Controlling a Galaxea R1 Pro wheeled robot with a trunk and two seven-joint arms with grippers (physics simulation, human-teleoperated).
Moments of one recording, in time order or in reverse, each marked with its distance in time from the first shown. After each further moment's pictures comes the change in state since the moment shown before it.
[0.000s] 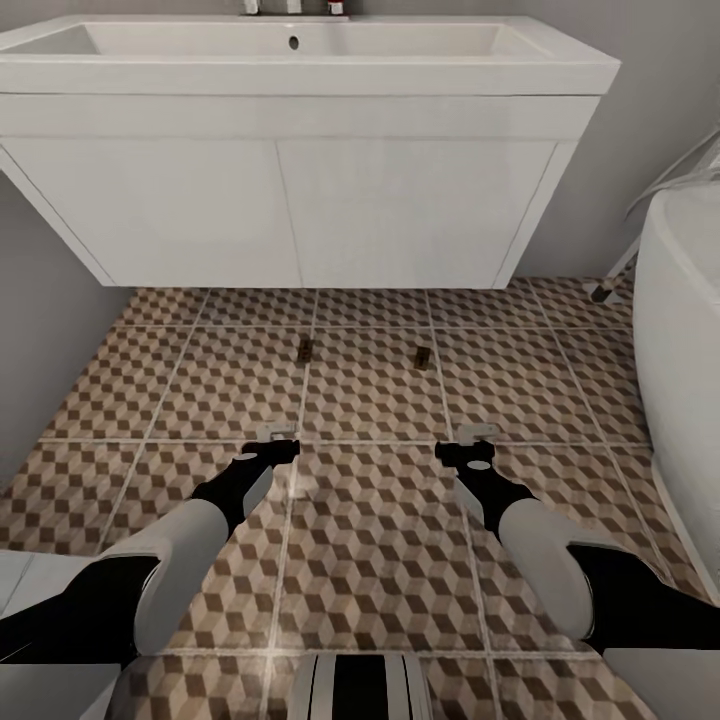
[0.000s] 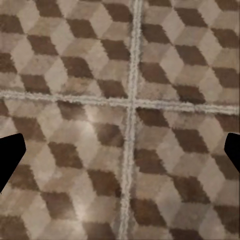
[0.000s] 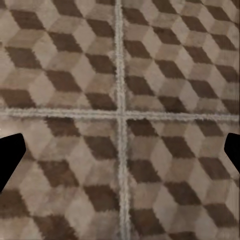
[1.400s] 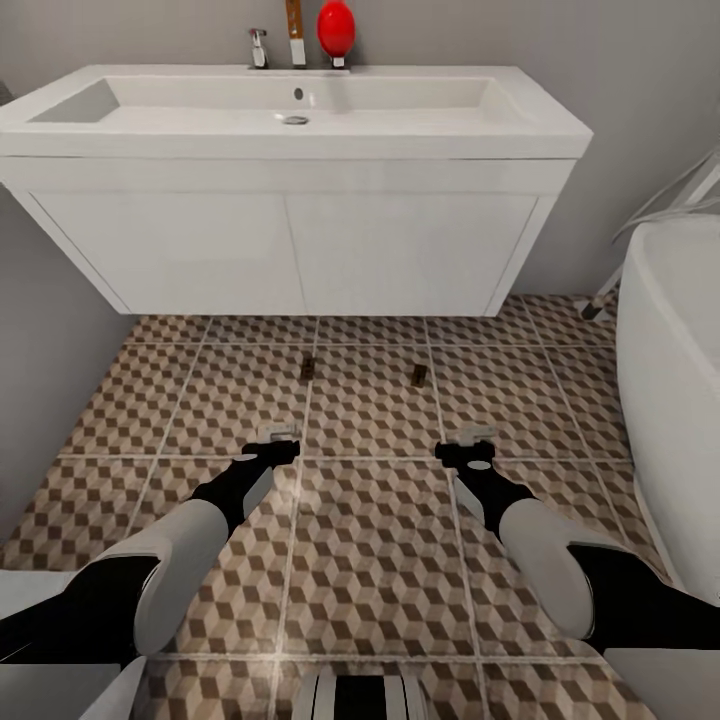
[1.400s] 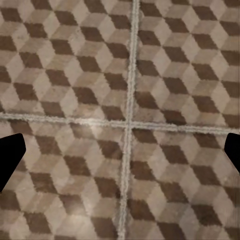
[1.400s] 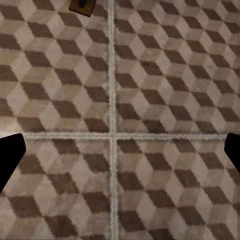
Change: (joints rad) left arm 0.000 0.000 -0.002 0.006 0.000 -0.004 0.000; right arm 0.000 -0.002 0.000 0.000 0.000 0.006 0.003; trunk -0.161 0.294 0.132
